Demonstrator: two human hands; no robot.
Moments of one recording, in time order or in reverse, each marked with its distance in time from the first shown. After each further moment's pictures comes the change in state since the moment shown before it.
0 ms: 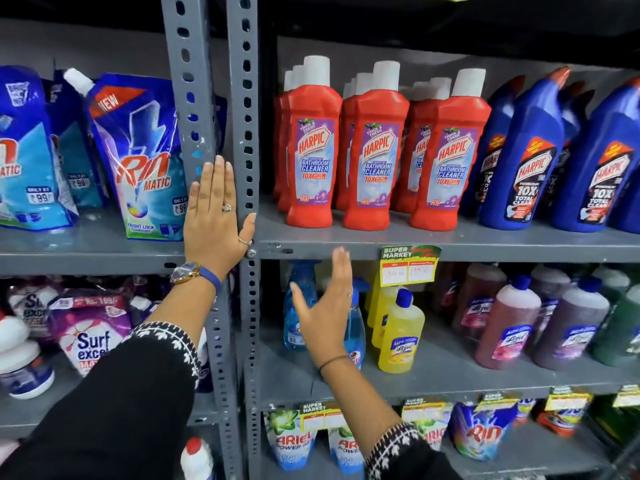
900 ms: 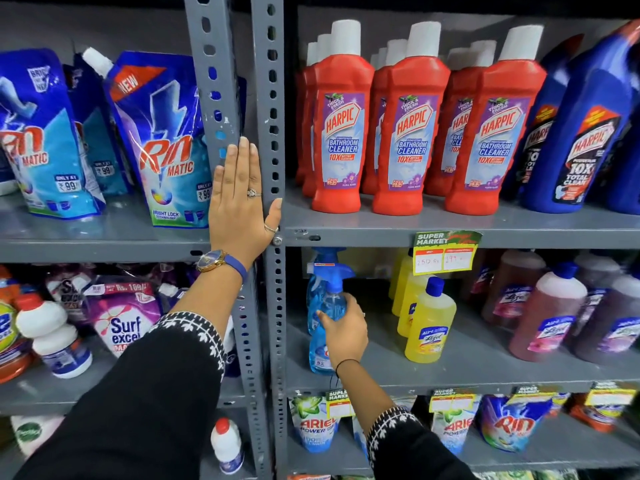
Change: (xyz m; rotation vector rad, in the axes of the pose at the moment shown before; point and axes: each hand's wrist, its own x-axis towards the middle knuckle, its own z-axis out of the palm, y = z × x) left_hand -0.001 -0.004 0.007 0.039 0.036 0.014; right_hand -0.057 0.067 0.039 -0.185 -0.218 0.615
